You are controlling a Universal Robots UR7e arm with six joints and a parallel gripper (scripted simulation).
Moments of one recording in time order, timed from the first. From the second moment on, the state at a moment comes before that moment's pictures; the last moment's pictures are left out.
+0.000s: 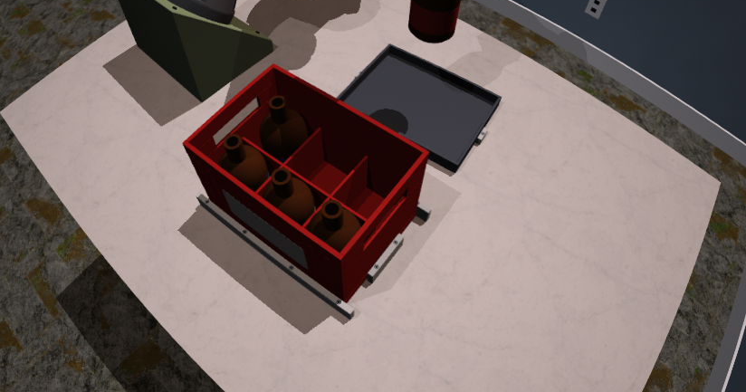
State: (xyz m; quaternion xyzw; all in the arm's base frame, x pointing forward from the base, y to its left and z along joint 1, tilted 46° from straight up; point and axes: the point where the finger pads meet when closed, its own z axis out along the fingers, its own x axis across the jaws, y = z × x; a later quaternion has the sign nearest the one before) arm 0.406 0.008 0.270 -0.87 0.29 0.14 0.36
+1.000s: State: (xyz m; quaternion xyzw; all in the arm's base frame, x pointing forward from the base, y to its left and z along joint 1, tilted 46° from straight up) arm 0.404 0.038 0.241 -0.87 0.29 0.14 0.36
